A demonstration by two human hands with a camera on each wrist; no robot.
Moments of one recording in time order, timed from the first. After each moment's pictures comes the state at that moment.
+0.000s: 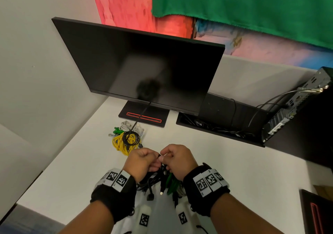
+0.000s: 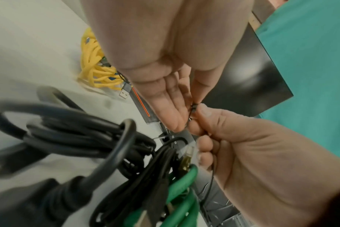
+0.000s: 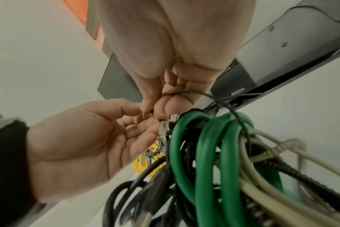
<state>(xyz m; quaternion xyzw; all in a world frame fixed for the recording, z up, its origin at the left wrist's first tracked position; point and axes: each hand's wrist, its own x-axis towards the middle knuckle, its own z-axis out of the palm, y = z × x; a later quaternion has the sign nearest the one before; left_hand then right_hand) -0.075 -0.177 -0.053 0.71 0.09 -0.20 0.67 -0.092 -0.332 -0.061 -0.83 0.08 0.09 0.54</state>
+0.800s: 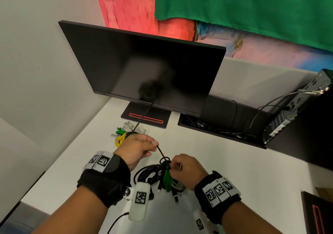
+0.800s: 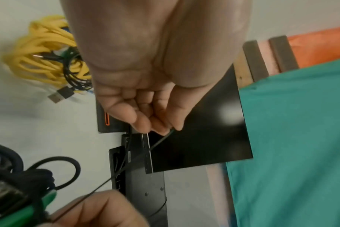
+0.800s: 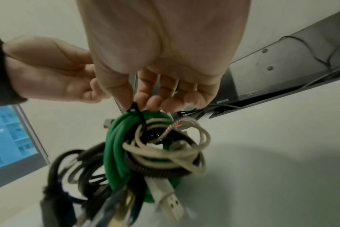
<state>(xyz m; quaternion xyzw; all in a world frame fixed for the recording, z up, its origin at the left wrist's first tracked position) -0.054 -0.163 -0.003 0.68 0.07 -0.23 0.69 -0.116 -0.358 -0.062 -0.91 -0.02 0.13 0.40</state>
